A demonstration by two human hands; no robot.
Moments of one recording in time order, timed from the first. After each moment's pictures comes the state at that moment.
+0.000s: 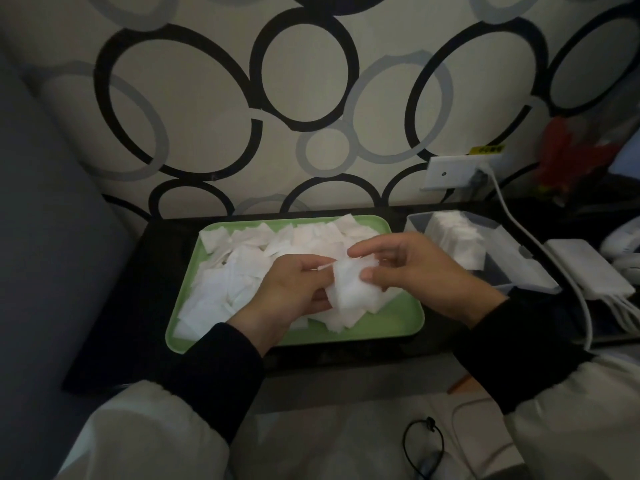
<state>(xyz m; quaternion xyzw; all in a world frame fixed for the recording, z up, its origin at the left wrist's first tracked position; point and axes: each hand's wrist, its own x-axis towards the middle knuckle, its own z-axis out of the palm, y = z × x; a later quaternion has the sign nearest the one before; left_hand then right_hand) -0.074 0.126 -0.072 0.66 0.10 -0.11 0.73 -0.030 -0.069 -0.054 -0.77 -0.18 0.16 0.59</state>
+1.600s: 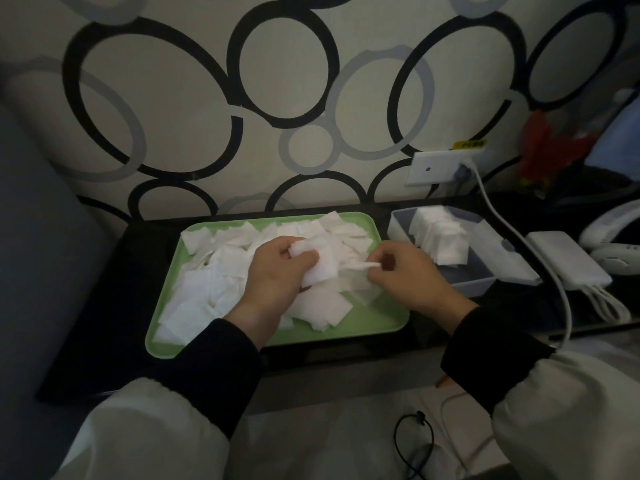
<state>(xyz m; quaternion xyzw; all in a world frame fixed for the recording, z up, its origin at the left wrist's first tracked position) -0.050 0.120 -0.087 0.71 0.14 0.04 0.69 -0.016 -0.083 -0.088 -0.92 -0.09 0.03 0.39</state>
